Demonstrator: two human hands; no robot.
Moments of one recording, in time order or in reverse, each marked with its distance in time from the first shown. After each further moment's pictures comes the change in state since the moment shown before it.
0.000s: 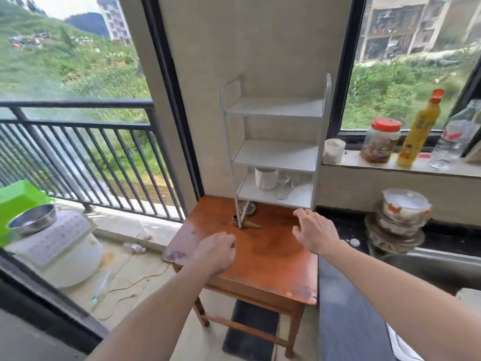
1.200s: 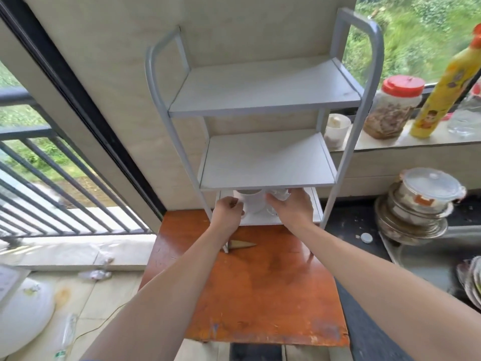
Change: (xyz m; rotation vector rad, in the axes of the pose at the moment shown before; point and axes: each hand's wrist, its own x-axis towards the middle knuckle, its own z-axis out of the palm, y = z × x) left_hand 0.284 -0.015 0.025 -0.864 -0.095 -0.323; right_hand 0.210 0.005 0.089 0.629 0.283 0.608
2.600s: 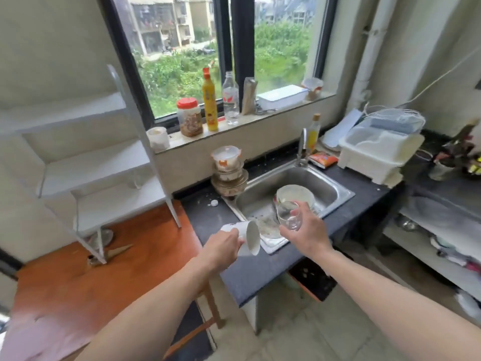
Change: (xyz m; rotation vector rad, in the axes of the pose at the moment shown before) left_hand -0.323 0.009 0.184 0.834 -0.539 0.956; right_hand -0.338 0.190 -0.329 -0.183 0.390 0.075
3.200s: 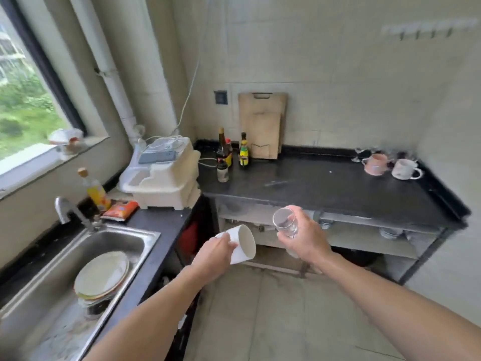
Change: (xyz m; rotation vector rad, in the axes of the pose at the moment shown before) left_hand 0.162 0.525 0.135 0.049 -0.153 0.734; right_hand -0.138 0.321 -0.418 -0.260 0.517 0.498
